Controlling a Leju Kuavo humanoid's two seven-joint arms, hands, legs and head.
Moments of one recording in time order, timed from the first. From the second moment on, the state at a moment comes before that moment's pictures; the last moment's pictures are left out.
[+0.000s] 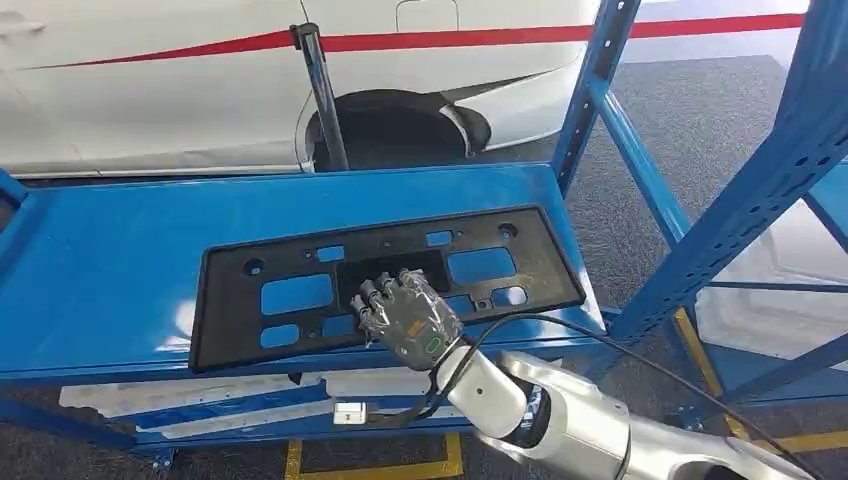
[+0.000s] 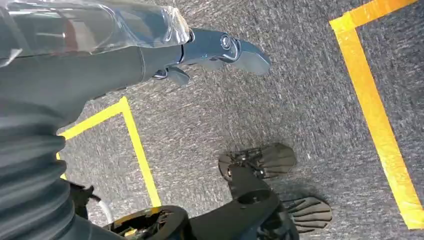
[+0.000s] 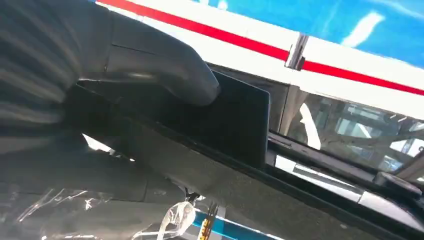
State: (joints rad) left arm -0.15 0.04 -0.92 -0.24 0.65 0.26 -0.08; right arm -0.72 -0.23 1.18 -1.59 1.32 0.17 0.27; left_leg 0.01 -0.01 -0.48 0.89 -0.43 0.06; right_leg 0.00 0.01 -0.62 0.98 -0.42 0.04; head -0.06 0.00
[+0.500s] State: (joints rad) left arm -0.16 0.04 -0.92 -0.24 0.64 0.25 -0.07; right arm -0.72 -0.23 1.17 -1.60 1.29 0.19 0.28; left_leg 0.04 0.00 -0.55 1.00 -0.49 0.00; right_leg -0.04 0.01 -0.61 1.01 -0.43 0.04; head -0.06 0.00
